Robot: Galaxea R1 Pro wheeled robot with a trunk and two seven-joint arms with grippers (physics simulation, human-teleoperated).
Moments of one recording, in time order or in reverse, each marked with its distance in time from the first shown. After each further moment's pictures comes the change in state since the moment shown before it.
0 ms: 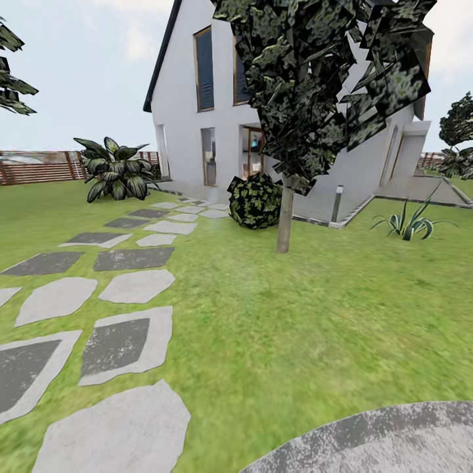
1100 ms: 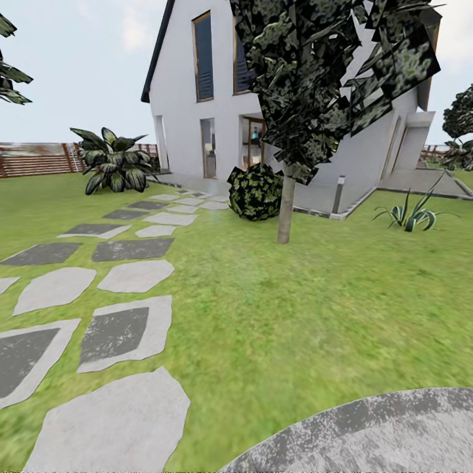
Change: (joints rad) left arm -0.002 0.001 0.001 0.000 0.036 -0.001 0.001; right arm 0.000 0.005 -0.004 -0.001 -0.004 0.000 -0.004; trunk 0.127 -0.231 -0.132
